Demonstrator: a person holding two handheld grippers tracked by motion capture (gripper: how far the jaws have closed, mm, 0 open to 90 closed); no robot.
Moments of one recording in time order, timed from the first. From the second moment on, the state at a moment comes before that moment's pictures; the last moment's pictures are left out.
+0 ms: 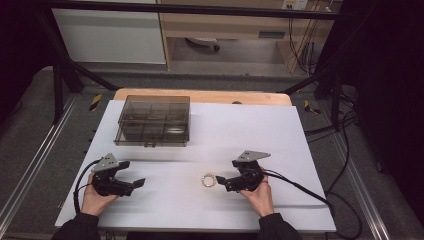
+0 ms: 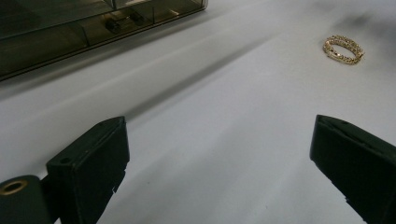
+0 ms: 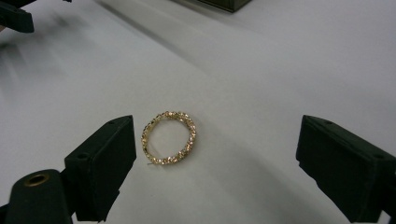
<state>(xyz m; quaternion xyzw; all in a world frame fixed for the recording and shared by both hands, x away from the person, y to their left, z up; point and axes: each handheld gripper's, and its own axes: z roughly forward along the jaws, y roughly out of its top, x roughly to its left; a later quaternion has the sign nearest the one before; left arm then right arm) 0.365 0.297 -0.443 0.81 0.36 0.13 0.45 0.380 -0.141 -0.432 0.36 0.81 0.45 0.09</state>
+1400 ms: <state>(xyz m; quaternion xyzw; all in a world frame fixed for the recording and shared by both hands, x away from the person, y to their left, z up) 0.364 0.297 -0.443 0.81 0.35 0.13 0.45 0.395 -0.115 -0.455 0.36 0.83 0.41 0.04</state>
